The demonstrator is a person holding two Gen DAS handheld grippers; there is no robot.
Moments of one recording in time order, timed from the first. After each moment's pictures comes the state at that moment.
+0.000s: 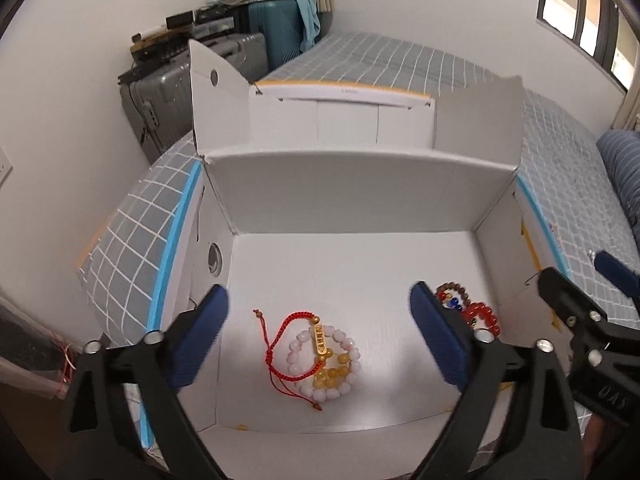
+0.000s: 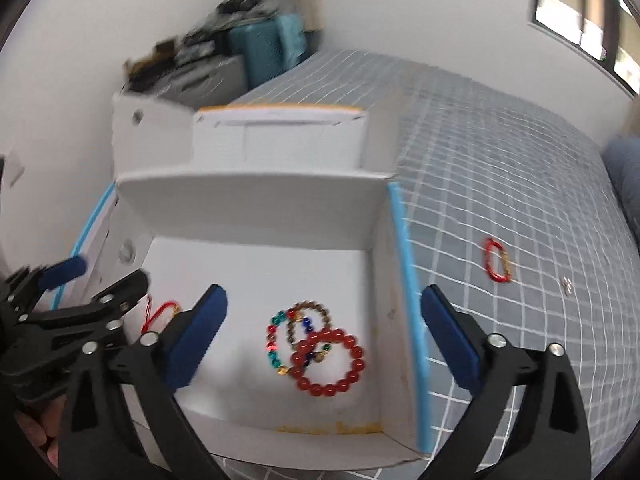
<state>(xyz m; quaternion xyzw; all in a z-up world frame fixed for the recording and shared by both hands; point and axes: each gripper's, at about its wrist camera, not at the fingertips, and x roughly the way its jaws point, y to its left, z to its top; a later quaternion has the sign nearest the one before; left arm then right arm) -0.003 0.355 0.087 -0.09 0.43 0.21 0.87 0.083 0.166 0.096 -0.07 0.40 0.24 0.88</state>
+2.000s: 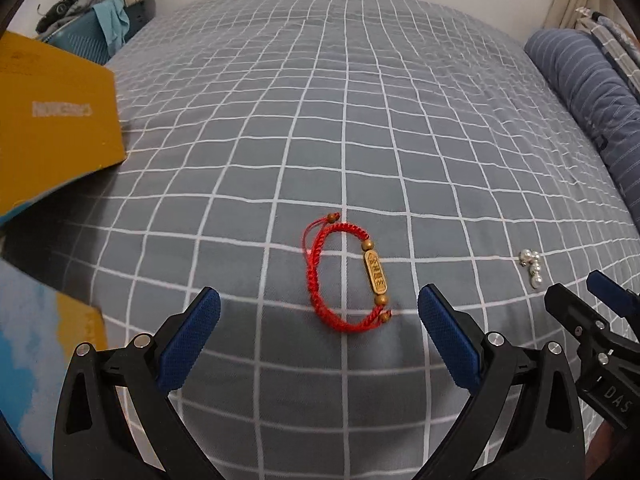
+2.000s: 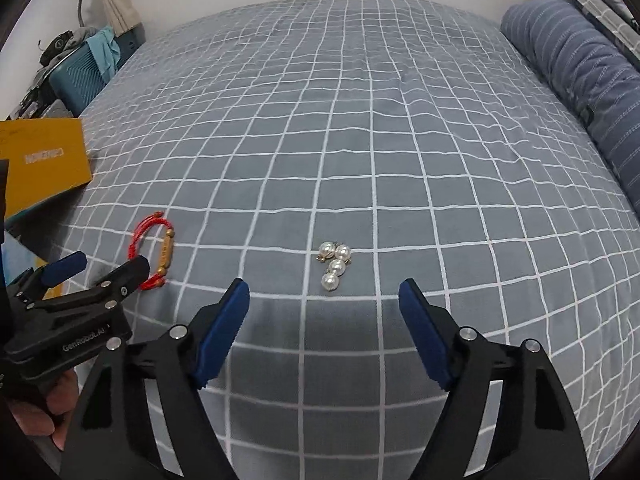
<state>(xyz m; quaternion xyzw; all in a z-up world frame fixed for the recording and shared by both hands) 0.291 0.073 -0.036 -0.03 0.50 0.06 0.86 0.302 -0.128 -0.030 0.00 0.50 0.08 0.86</state>
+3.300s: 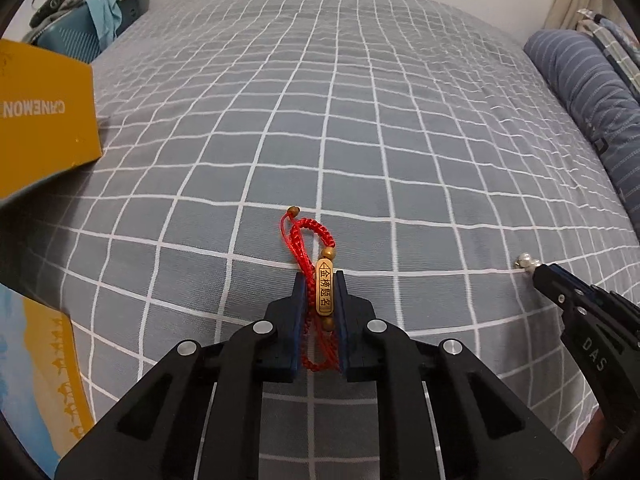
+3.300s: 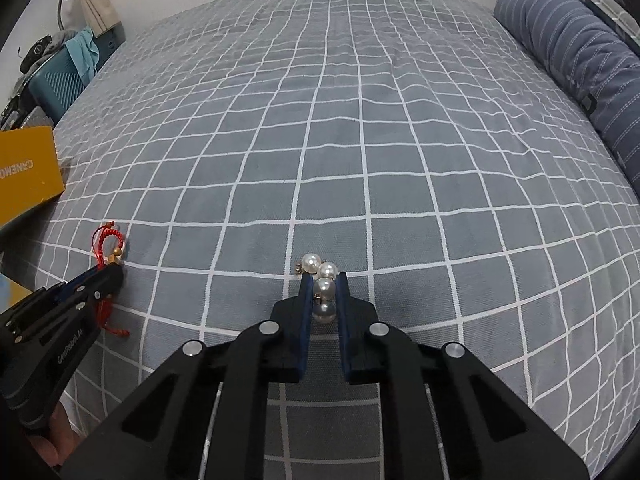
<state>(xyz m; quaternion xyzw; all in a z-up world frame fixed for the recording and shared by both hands) 0.304 0.057 -0.046 -0.04 0.50 0.05 0.86 0.332 -0.126 -0.049 0.01 0.51 0.07 0.86</state>
